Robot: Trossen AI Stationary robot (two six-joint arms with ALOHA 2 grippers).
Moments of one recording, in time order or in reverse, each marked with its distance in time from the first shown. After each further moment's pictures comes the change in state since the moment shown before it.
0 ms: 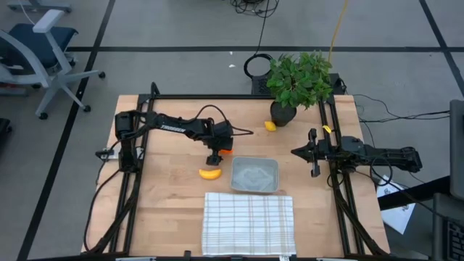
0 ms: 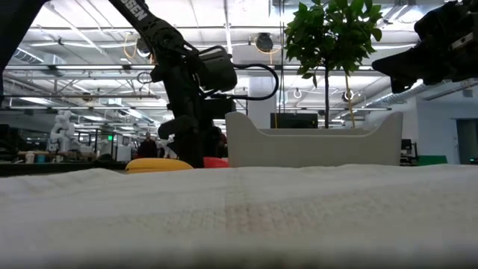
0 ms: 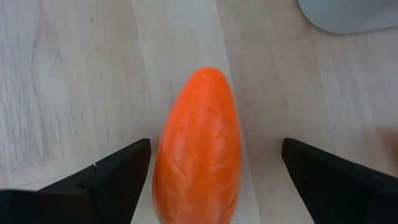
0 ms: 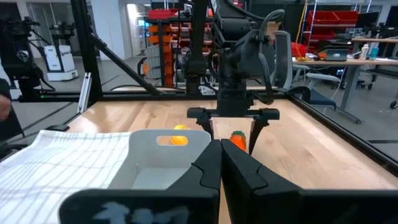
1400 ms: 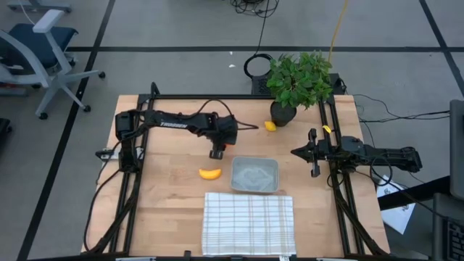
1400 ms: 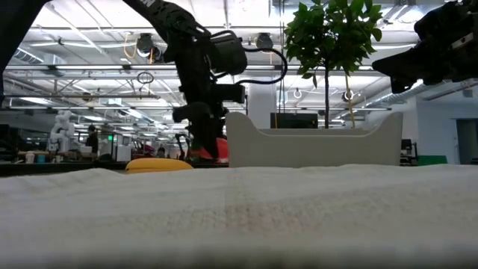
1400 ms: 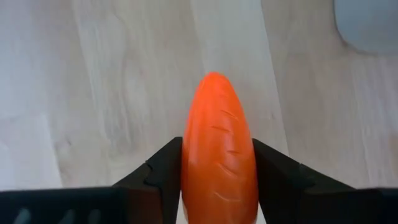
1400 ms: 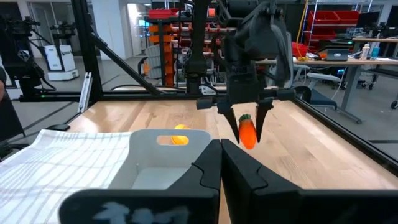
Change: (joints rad) left arm 0.001 -0.004 0.178 -0.183 -0.132 0.035; right arm 0.000 0.000 0.000 -0.002 0.000 0.002
